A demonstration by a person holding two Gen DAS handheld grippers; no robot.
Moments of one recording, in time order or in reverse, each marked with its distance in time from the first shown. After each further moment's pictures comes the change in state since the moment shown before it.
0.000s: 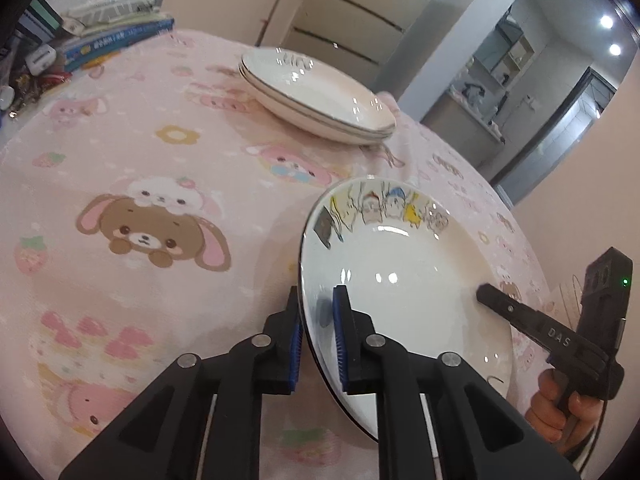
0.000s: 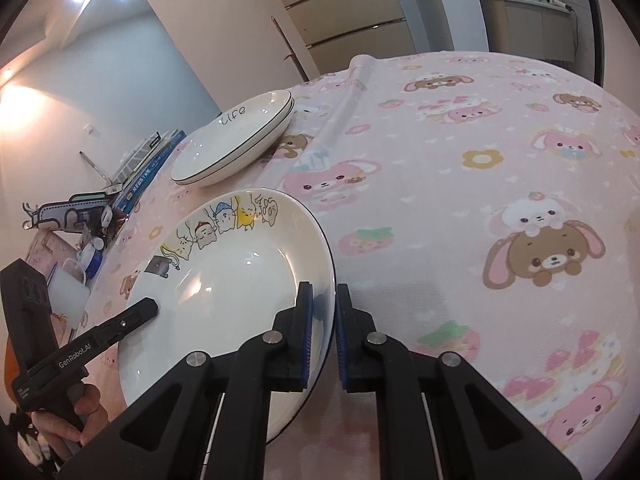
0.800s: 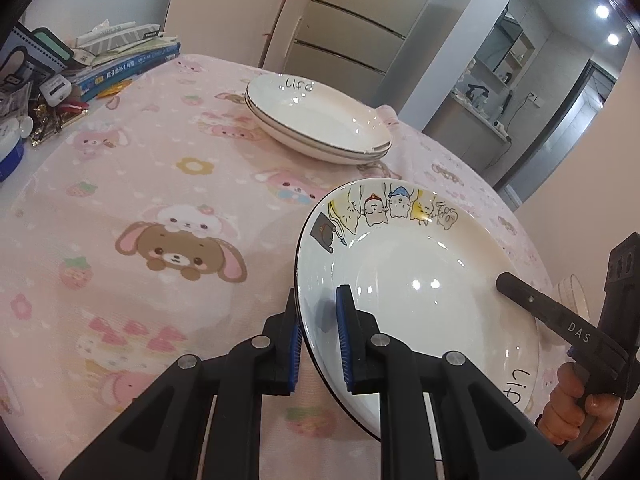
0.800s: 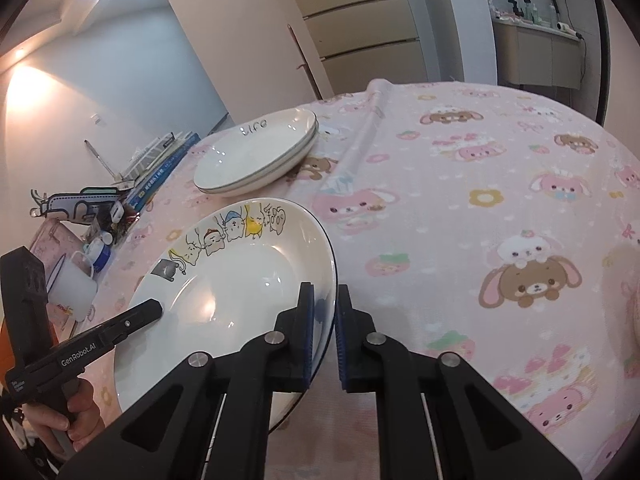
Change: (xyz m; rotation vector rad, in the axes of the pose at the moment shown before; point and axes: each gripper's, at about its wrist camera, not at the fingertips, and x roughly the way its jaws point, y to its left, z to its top) left arm -0.040 -0.012 0.005 0.028 -0.056 0.058; right arm -0.036 0.034 0.013 -0.093 -0.049 -0.031
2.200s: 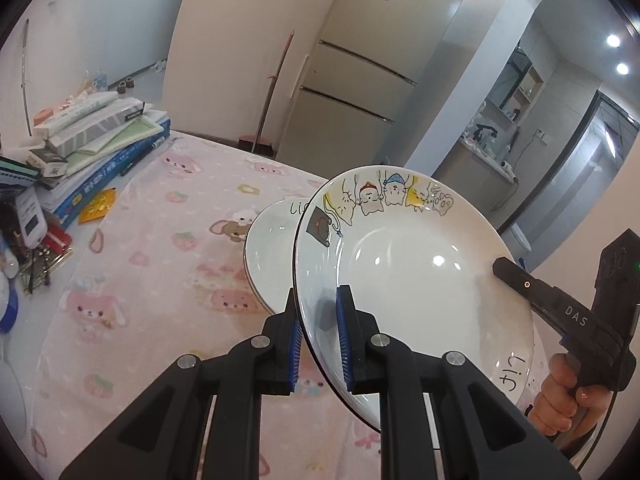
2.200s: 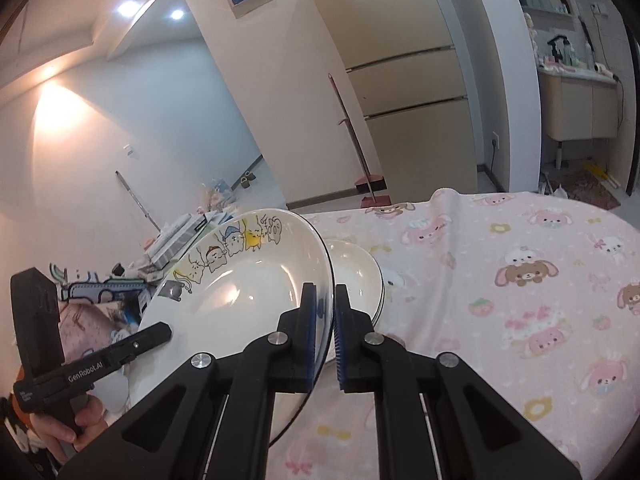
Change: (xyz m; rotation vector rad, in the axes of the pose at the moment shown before) left arm 0.020 0.008 0.174 -0.027 -0.085 0.014; right arm 0.052 0.034 0.170 -0.014 -0.122 0.131
